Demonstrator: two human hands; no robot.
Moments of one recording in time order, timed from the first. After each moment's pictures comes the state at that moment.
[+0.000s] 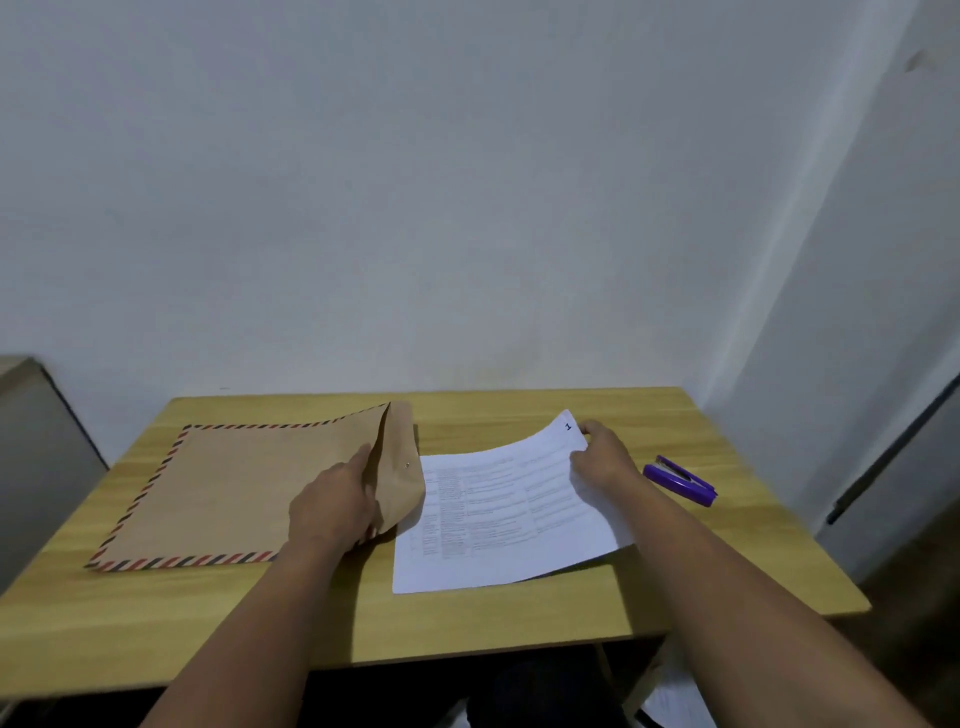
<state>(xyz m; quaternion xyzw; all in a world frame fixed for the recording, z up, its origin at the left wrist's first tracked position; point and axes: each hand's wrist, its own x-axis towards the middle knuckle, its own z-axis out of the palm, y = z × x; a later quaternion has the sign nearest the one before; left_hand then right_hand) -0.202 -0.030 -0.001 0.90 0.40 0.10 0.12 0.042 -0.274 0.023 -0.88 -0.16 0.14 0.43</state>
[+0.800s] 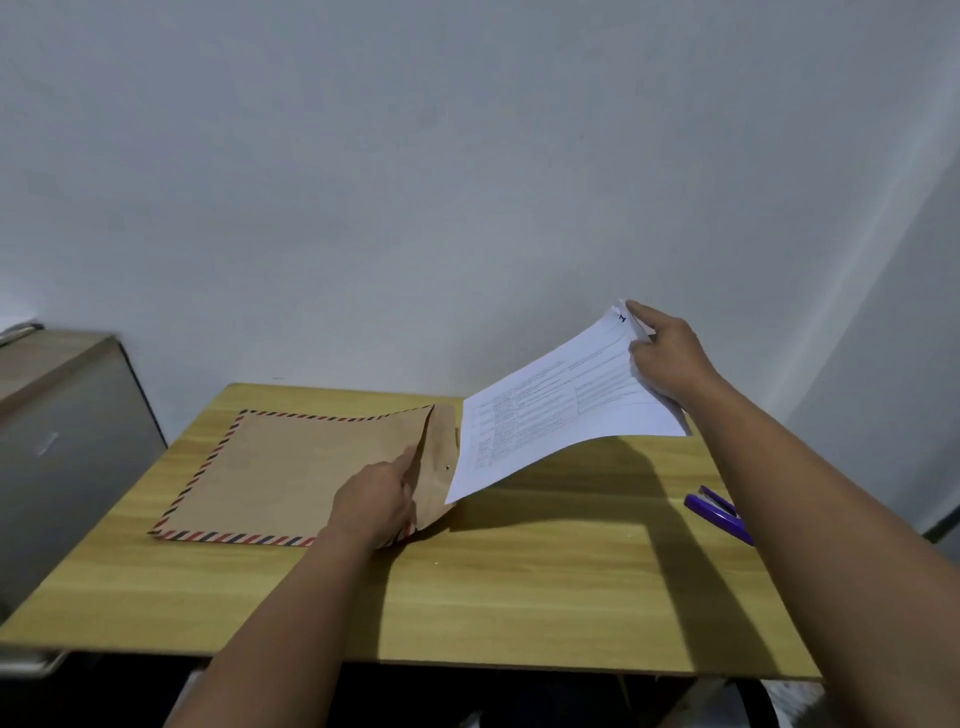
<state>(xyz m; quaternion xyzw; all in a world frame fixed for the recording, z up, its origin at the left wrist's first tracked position) -0.203 -0.023 0.002 0.92 0.36 0.08 0.13 0.081 -0.247 0.170 -0.85 -0.29 0.03 0.45</state>
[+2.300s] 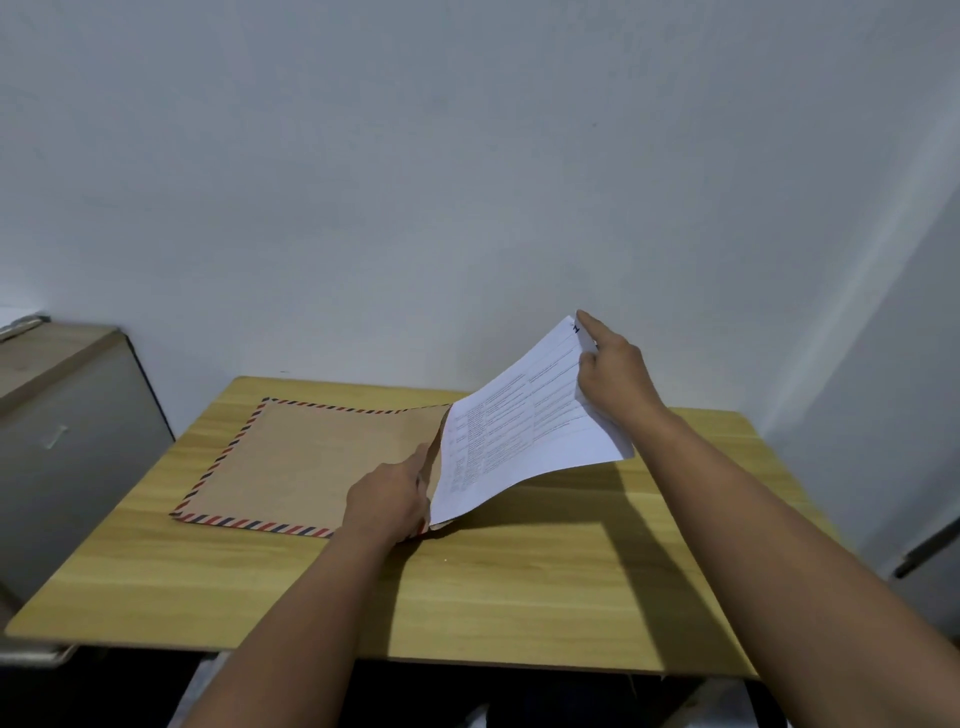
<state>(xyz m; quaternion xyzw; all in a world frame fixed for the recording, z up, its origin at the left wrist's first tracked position) -0.199 -0.032 0.003 0.92 0.37 0.06 0.11 0.028 -0.198 0.137 -0.84 -0.35 -0.01 0.41</state>
